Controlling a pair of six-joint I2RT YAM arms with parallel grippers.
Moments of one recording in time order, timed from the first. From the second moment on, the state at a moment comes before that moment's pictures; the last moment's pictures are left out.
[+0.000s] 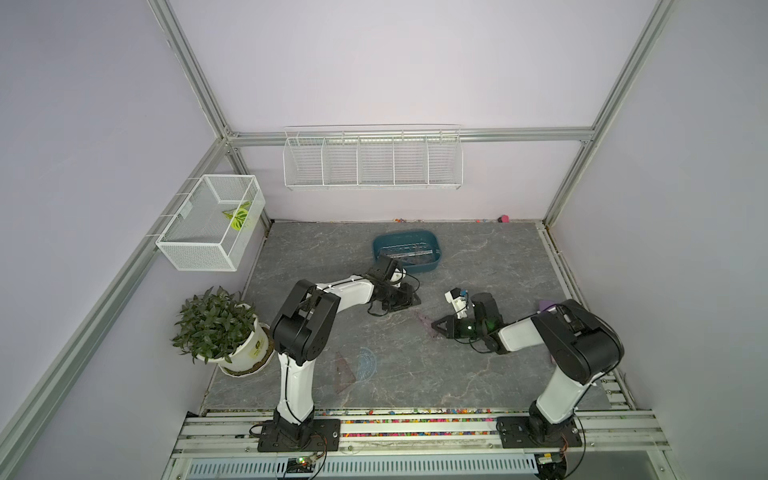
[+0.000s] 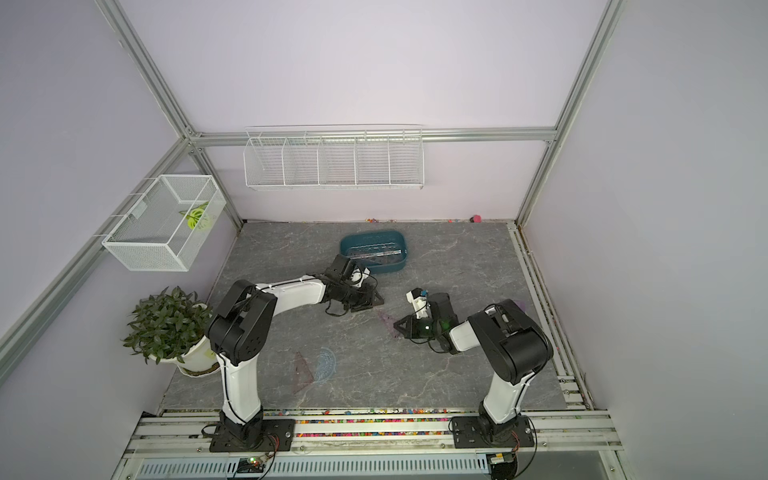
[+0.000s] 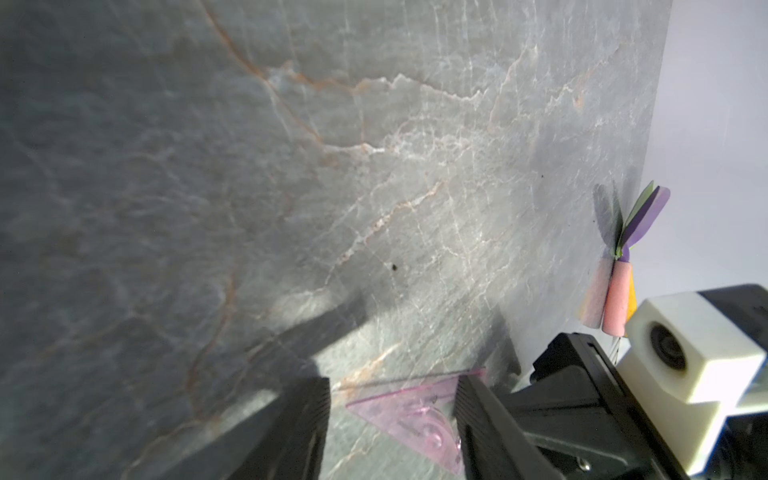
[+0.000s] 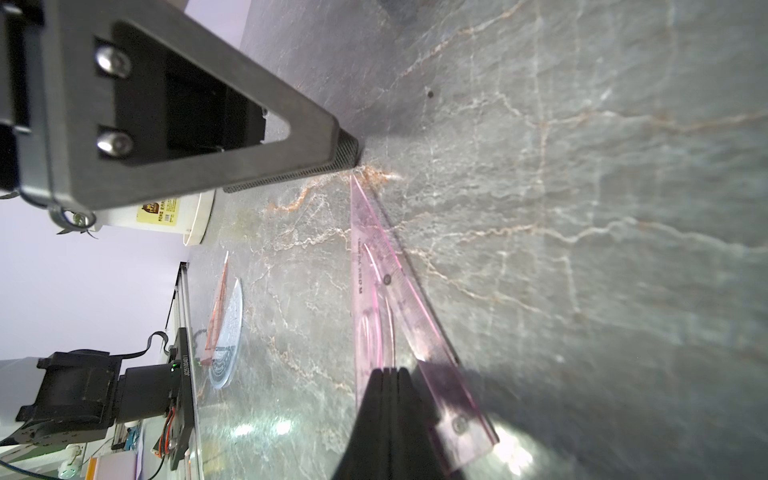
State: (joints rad) left arm -0.59 2.00 1.23 -0.25 0.50 -0.60; right arm 0.42 1.76 0.49 0.56 -0.65 0.53
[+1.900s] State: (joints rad) left arm -0.67 1.97 1.20 -0.26 0.37 -0.48; right arm 0.42 1.76 0.50 0.56 -0.65 0.54
